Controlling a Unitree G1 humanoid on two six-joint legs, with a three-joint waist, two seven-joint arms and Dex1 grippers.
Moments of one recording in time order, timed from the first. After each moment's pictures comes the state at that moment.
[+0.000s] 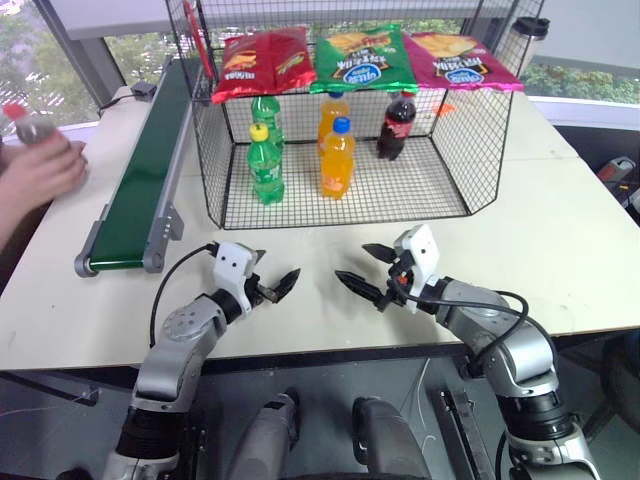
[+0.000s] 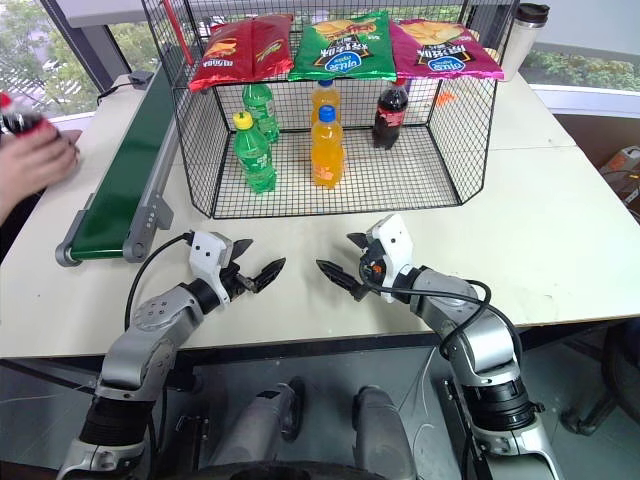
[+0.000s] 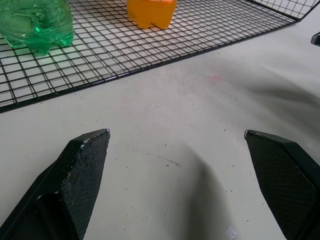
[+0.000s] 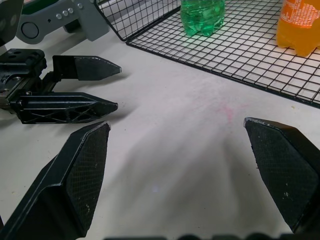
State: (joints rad) left arm -0.12 0.29 -0.02 -0.23 -0.27 0.44 -0.48; right arm -0.24 -0.40 0.07 -0.33 0.42 0.63 0.62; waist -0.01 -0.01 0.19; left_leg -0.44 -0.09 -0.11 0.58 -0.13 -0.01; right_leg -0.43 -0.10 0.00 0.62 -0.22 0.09
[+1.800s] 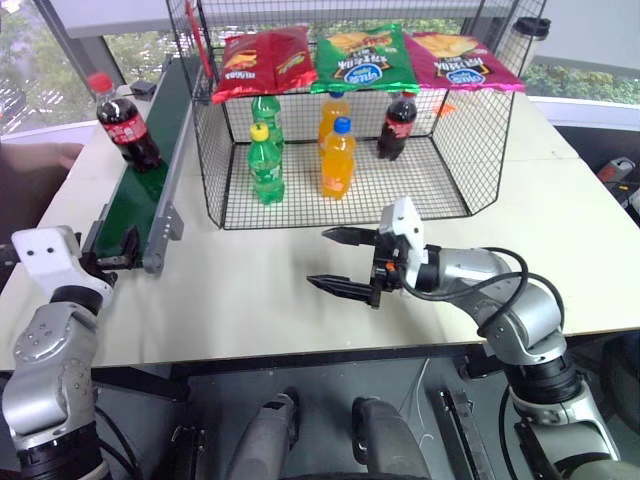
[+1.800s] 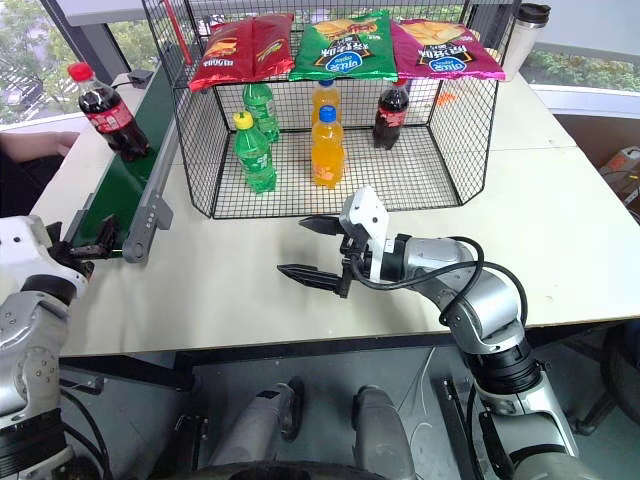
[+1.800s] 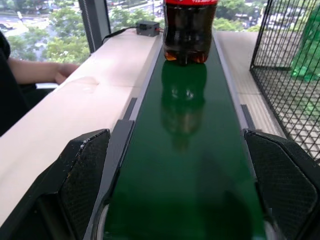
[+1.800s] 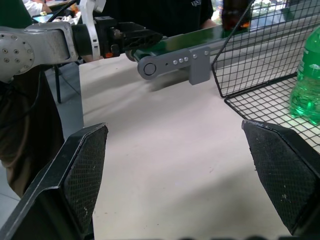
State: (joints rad) left arm -0.06 0.40 0.54 -0.32 -0.39 0.51 -0.17; right arm -0.45 -0.48 0.15 -0.37 0.57 0.66 0.83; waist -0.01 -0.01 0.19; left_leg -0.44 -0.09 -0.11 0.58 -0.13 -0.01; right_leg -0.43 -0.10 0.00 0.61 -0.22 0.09
